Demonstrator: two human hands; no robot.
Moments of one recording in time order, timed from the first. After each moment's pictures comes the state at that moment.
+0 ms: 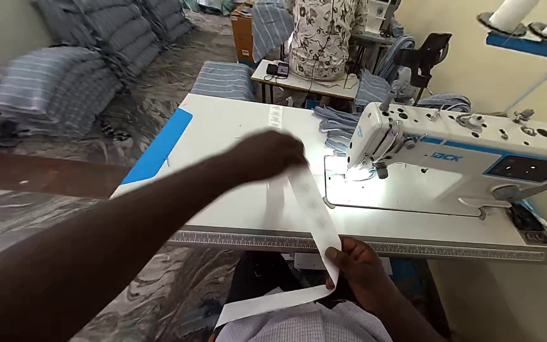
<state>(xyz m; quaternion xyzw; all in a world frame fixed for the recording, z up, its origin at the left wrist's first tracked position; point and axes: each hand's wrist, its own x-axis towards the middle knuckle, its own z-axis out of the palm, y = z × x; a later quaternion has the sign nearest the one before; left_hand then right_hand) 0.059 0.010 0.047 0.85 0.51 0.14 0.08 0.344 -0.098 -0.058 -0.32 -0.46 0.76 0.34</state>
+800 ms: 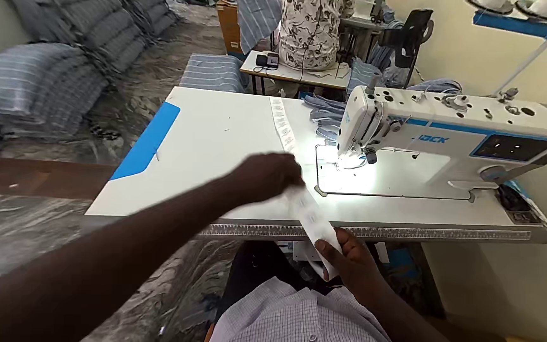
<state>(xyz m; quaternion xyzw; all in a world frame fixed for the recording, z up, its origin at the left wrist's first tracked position) 0.087 -0.018 0.006 0.87 0.45 0.13 0.12 0.346 -0.121 -0.058 -0.42 -0.54 0.65 0.33</state>
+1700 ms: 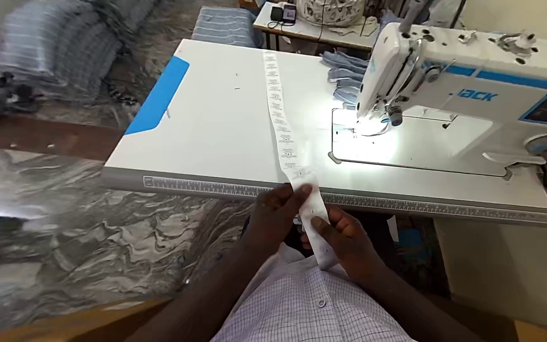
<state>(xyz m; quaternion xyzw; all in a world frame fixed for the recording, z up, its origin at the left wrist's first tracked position) 0.153 -0.155 -0.071 0.45 0.55 0.54 0.46 0.335 -0.147 -0.073 -0.34 -0.53 0.71 0.30</state>
